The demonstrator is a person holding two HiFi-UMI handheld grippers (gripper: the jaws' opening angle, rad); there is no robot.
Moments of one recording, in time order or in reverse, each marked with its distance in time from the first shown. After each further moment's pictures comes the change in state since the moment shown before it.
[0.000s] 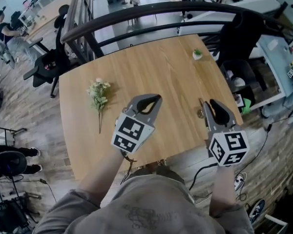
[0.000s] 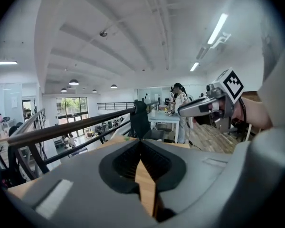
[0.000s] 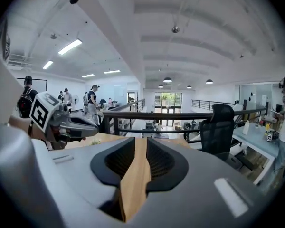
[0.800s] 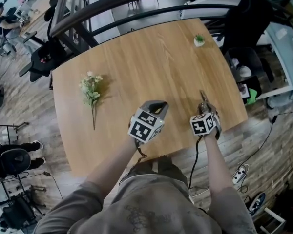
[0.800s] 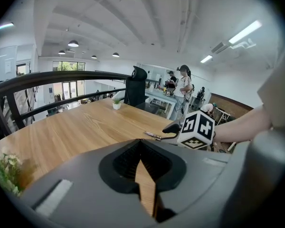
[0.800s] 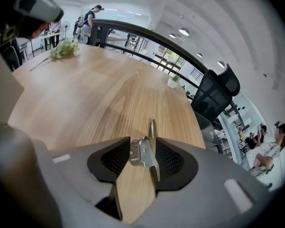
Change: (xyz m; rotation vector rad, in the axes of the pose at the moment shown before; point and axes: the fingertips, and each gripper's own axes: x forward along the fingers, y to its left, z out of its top) left arm 0.111 -0.040 -0.152 -0.218 0.326 -0.111; right arm 0.122 -0.109 -0.315 -0.297 0.732 -0.214
